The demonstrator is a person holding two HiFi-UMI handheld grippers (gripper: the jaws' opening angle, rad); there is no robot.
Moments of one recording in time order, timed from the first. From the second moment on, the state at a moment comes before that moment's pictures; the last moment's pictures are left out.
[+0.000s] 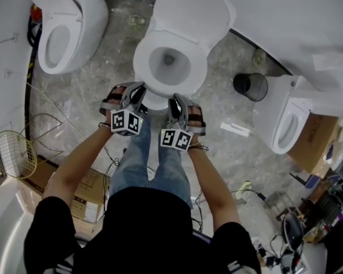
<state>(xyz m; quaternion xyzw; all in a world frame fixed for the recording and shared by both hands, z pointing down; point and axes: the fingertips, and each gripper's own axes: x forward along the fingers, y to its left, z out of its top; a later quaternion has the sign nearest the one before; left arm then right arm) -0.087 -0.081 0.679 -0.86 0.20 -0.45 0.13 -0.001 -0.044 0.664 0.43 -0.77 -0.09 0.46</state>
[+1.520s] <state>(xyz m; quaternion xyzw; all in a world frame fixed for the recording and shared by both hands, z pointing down) -0.118 -0.016 0.753 -0.83 0.17 -0.51 0.14 -0.033 0.022 0.741 0.35 -0.78 -0.09 0.51</state>
